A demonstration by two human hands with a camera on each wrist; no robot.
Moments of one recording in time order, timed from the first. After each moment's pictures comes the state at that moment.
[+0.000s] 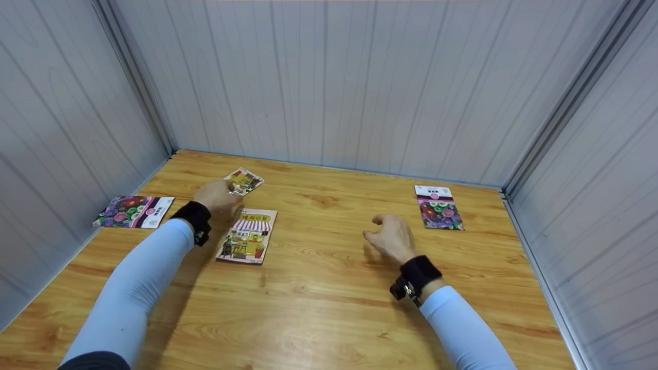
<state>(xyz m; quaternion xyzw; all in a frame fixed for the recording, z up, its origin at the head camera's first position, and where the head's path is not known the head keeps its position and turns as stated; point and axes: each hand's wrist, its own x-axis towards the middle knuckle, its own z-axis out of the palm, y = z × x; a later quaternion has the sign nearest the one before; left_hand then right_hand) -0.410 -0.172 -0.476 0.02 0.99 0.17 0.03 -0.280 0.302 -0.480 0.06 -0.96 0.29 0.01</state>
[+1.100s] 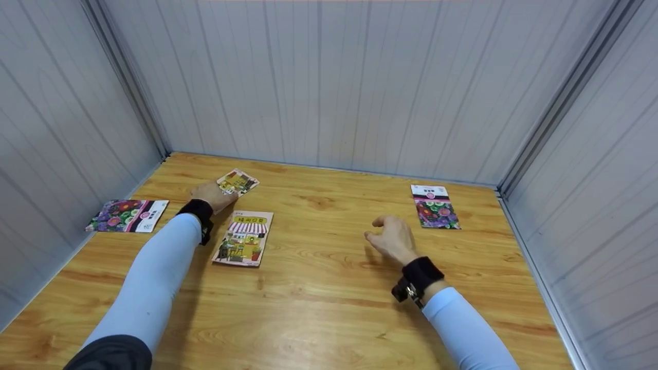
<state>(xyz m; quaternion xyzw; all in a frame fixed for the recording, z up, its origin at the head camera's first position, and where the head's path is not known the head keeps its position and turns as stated) -0.442 -0.181 -0.502 -0.13 0.97 0.19 0.08 -0.276 0.307 -0.483 0.06 -0.96 0.28 0.04</state>
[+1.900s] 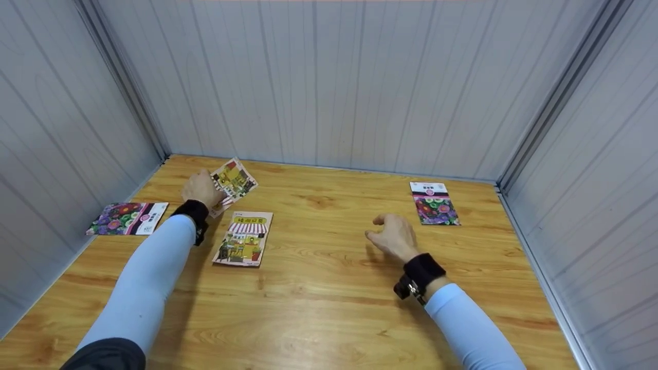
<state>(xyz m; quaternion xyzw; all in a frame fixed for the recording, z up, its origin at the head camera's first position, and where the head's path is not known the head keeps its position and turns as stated) -0.440 -0.194 -0.491 -0.12 0.97 0.19 -0.08 -0.277 0.303 -0.481 0.06 -0.96 0.28 0.03</state>
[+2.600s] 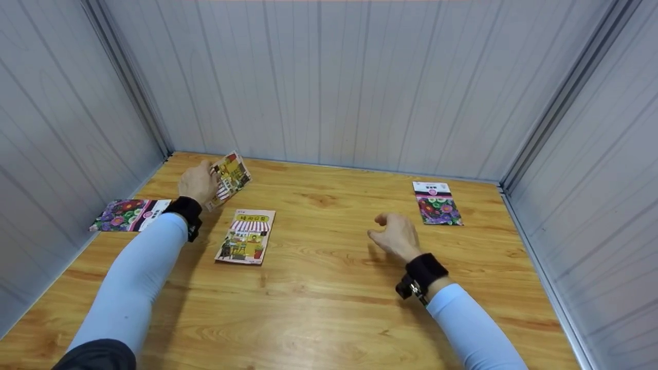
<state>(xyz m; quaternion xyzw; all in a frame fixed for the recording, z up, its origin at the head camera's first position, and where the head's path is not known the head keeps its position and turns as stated) -0.434 -0.208 -0.475 -0.04 0.97 0.18 -0.14 -0.275 0.302 -0.479 0.07 -0.95 0.29 0.03</state>
